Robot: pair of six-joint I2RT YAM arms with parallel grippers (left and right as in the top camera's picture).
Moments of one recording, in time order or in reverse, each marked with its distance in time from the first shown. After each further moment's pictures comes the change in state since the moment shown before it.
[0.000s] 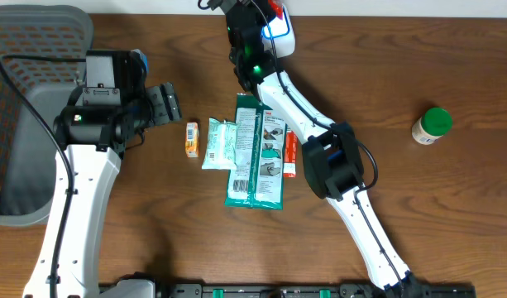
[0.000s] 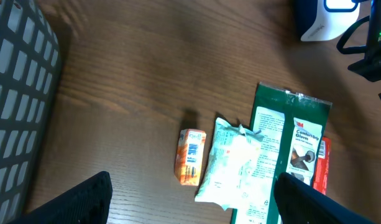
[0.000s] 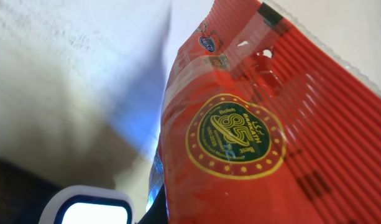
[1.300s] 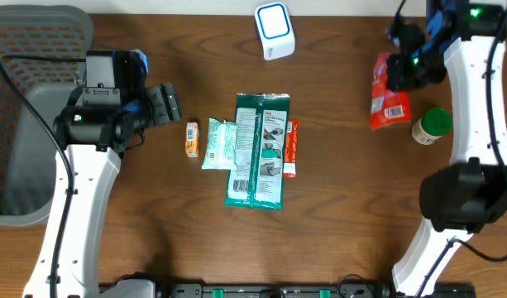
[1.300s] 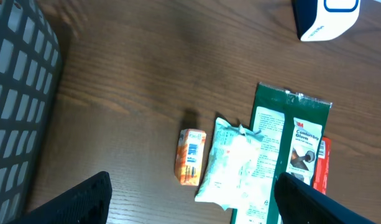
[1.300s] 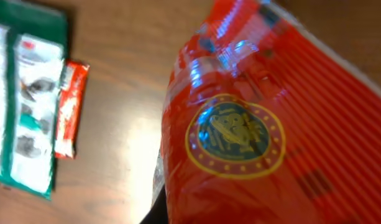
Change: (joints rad) left arm 0.000 0.000 0.000 0.000 0.000 0.000; right arm -0.615 -0.682 -0.320 -1.712 -0.921 0.643
